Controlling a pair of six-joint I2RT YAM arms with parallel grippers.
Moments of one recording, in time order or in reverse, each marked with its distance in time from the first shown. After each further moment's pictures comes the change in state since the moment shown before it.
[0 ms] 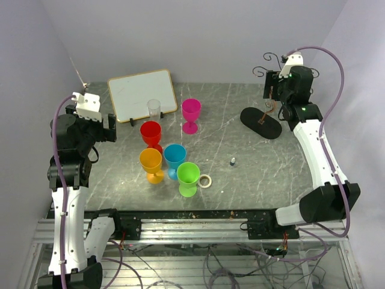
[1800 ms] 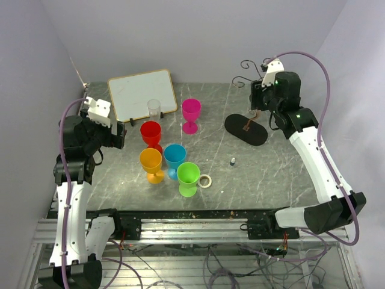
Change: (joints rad) left arm 0.000 0.023 -0.094 0.009 0.169 0.034; right arm 0.174 -0.071 0.005 -0.170 -0.045 -0.005
